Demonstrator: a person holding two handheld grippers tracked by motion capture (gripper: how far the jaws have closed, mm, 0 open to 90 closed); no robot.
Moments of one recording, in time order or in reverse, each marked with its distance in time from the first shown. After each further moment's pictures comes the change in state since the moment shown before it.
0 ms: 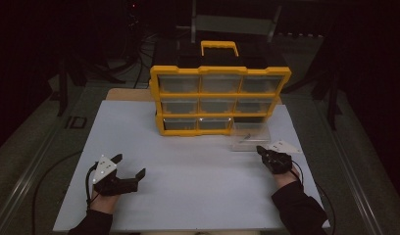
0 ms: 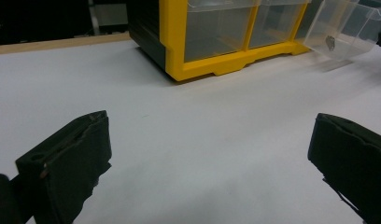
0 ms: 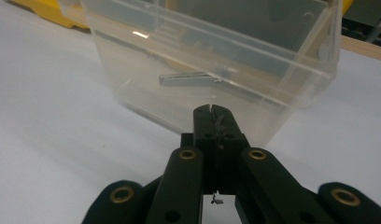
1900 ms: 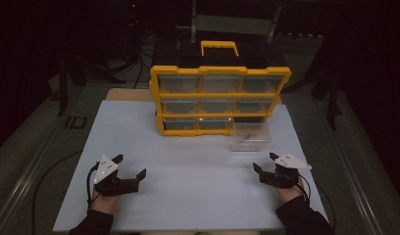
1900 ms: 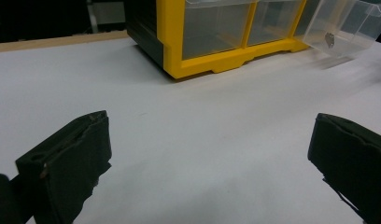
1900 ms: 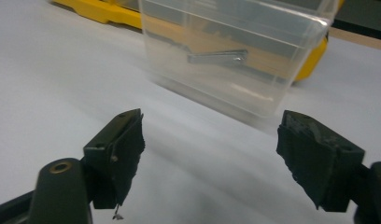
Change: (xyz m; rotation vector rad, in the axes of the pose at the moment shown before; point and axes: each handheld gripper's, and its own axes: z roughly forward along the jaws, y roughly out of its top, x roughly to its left) left arm -0.001 -0.001 0.002 0.009 -0.004 0.006; right arm 0.010 -0.025 -0.032 -0.041 0.044 0.006
